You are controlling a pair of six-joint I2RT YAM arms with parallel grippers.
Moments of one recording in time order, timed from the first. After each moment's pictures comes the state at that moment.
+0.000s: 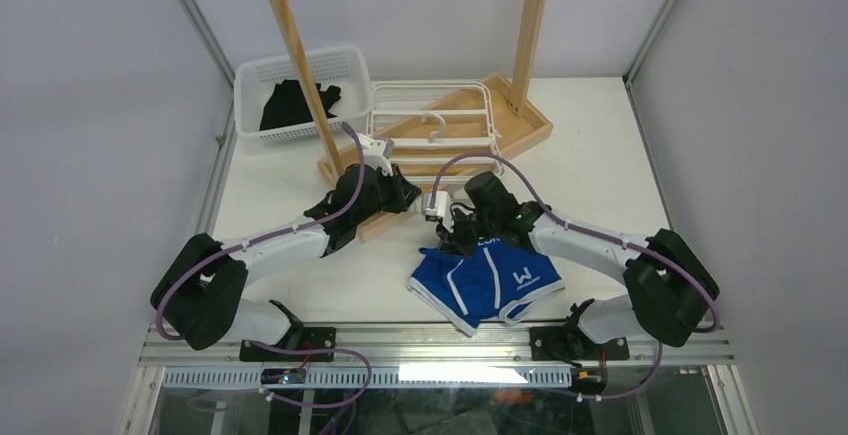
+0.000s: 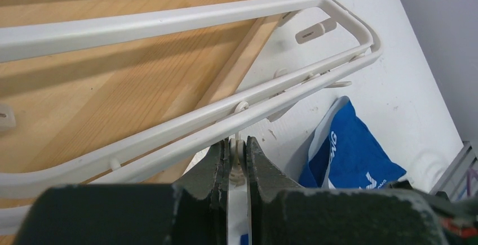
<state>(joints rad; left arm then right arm) -0.68 1.38 0.66 0.36 0.01 -0.55 0.82 1.38 0.75 -0.21 -0.54 -0.42</state>
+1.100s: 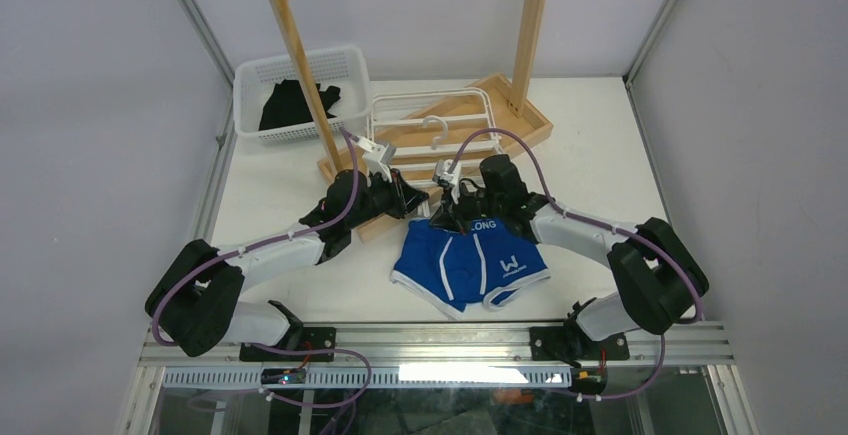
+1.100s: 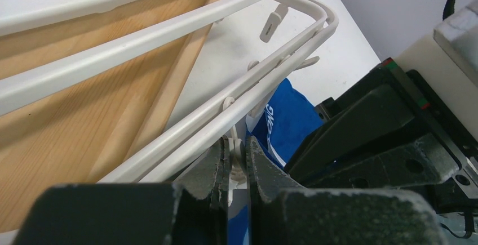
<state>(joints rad) -0.67 1.33 0.58 0.52 0.20 -0.52 0.66 1.45 0.74 0.15 -0.72 -0.21</state>
